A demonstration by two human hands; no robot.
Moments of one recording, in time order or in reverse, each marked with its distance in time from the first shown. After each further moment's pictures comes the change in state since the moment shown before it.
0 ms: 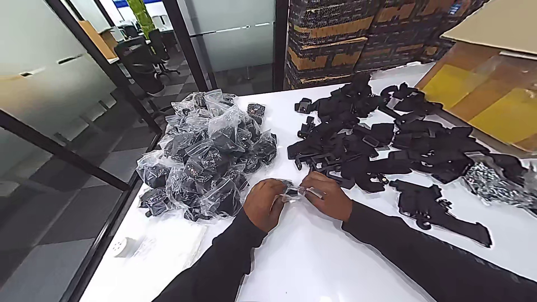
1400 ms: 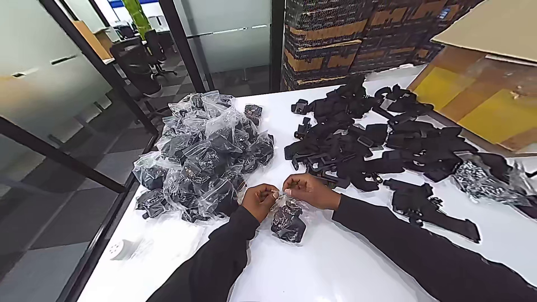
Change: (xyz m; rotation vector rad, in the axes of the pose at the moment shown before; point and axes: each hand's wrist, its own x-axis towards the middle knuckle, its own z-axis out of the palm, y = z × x) left_hand 0.001 -0.002 -0.003 -0.567 -0.178 -0.776; right_hand 0.030 -0.004 0.010 0.606 -0.334 0.348
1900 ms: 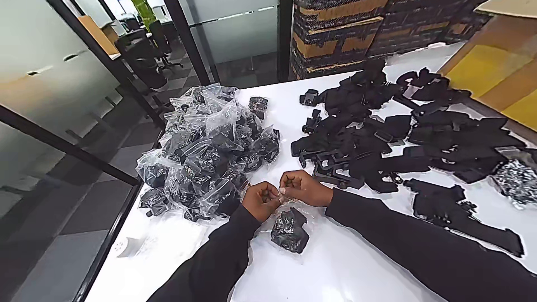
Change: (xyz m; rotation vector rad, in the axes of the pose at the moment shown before) left_hand 0.003 -0.002 -0.007 0.048 -0.006 -0.043; right_hand 0.030 0.012 0.014 0.114 -0.038 -0.028
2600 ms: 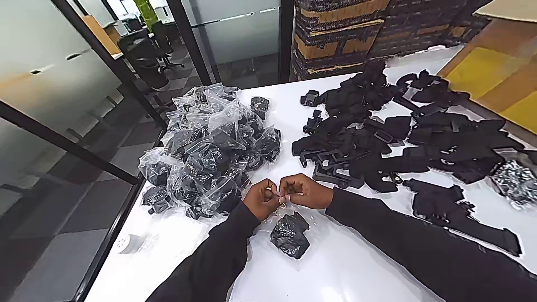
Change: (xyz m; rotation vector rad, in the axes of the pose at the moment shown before) left_hand 0.000 0.000 -0.006 -0.111 -0.140 -0.027; right_hand -0.003 0.006 -0.003 -0.046 -0.177 -0.140
